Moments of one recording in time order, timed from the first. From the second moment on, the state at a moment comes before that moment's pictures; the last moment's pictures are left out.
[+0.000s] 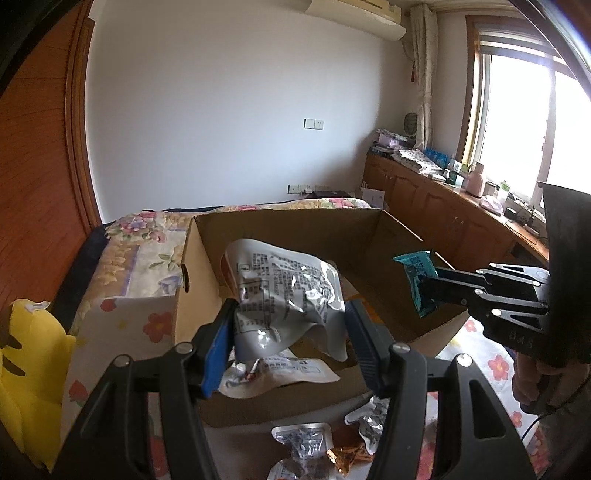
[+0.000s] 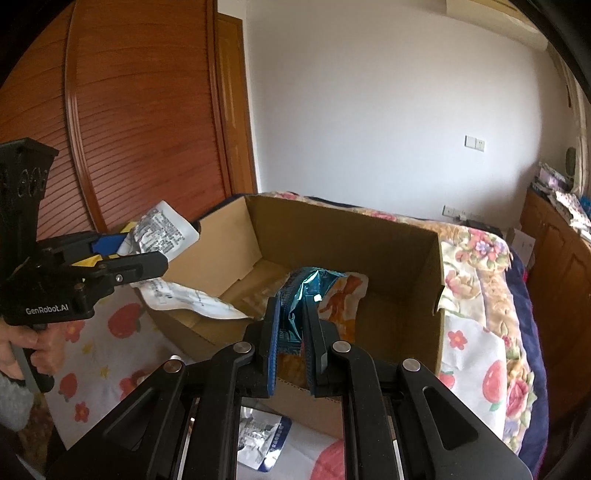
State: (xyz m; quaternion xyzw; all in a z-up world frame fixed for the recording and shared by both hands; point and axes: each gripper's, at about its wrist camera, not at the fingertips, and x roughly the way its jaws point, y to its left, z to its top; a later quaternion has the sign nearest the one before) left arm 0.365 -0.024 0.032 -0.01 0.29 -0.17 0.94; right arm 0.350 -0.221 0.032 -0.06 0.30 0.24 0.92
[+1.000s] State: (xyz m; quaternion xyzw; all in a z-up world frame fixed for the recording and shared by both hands) left arm 0.345 -0.010 0.039 0.00 0.28 -0.15 0.95; right arm 0.330 -0.224 0.030 -0.02 0.31 0.24 0.92
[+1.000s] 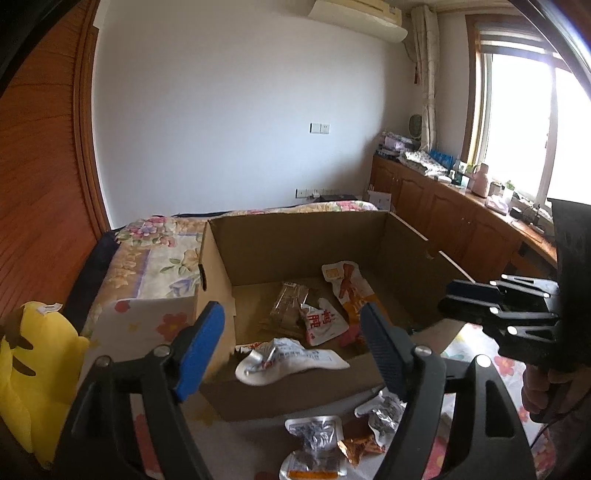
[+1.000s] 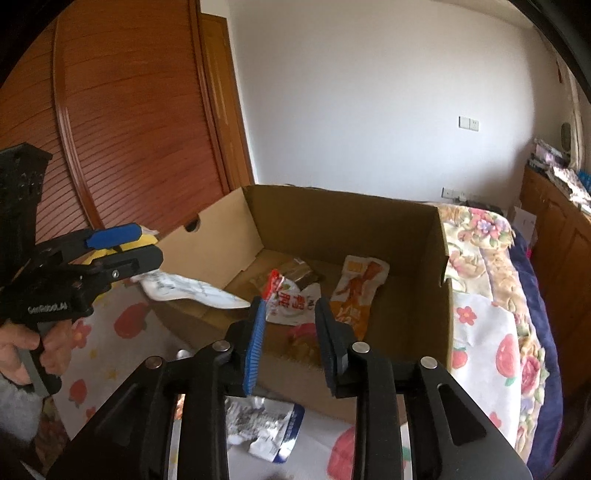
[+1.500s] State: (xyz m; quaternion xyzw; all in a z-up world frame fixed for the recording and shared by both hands) left arm 0.273 0.015 0.032 0.00 0.26 -0.15 0.95; right arm 0.270 -0.220 0.008 0.00 0.35 0.23 0.91
